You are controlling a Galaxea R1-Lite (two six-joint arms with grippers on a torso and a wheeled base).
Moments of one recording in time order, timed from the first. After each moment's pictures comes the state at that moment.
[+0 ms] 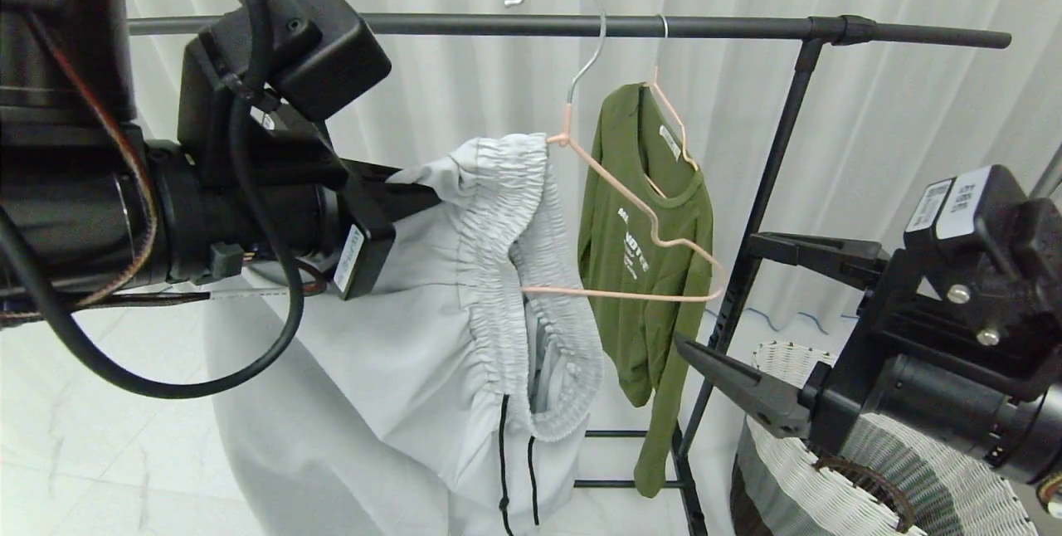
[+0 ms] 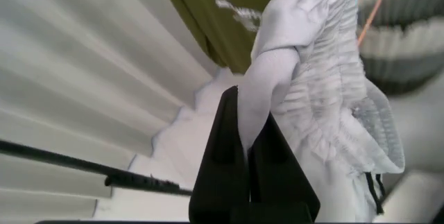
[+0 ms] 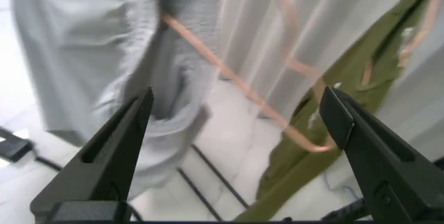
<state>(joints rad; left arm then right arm) -0.58 1.39 -1.16 0.04 -0.06 0.54 0.96 1.33 -0.62 -0.68 -0.09 -0.26</state>
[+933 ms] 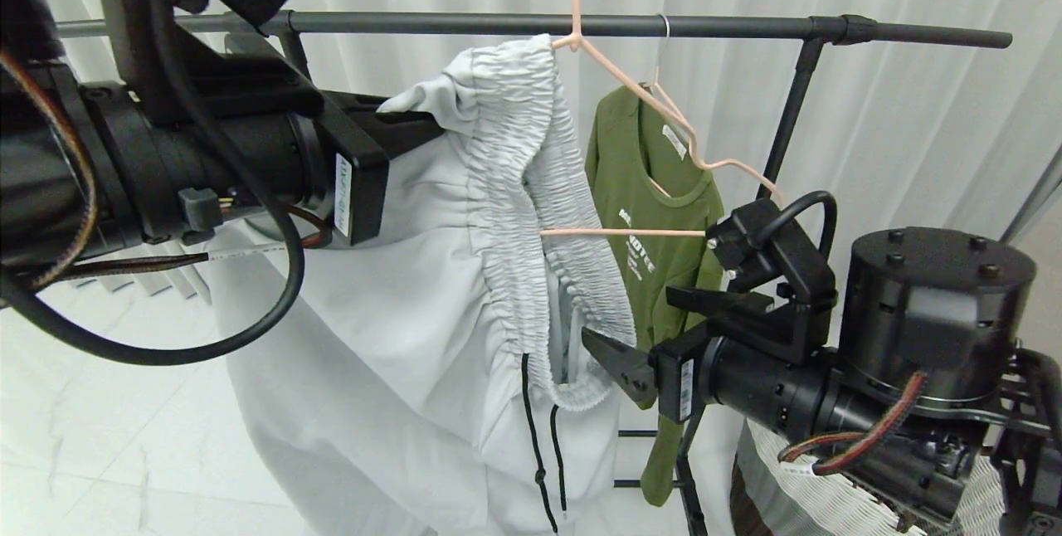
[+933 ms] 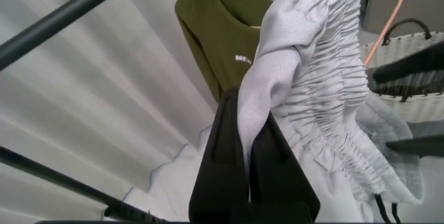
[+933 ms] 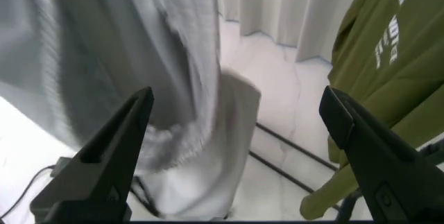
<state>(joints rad) -0.62 1.36 -1.16 -0.14 -0.03 0.48 0.99 1.62 -0.76 -0.68 -0.24 0.15</state>
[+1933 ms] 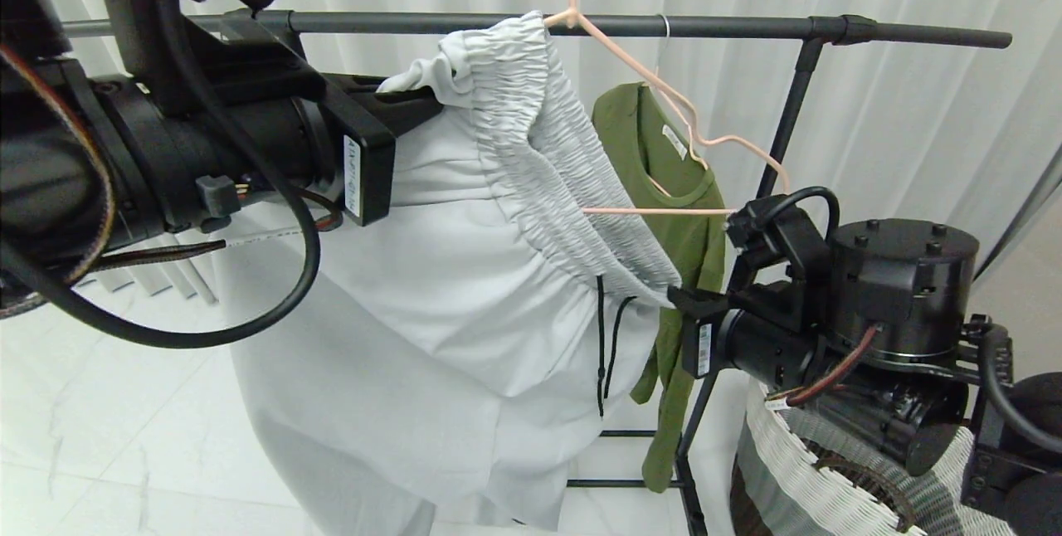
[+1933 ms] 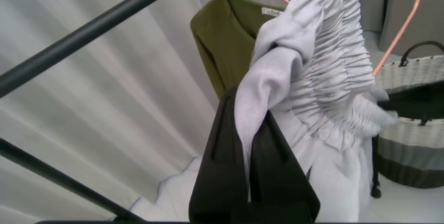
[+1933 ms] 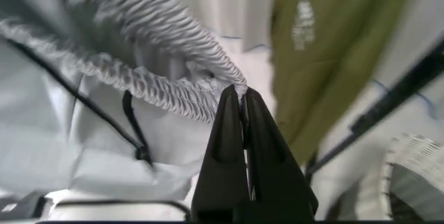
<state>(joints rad) -0.62 1.37 -1.12 -0.25 0.01 0.48 0.84 1.65 -0.76 -0.68 -0.32 0.15</state>
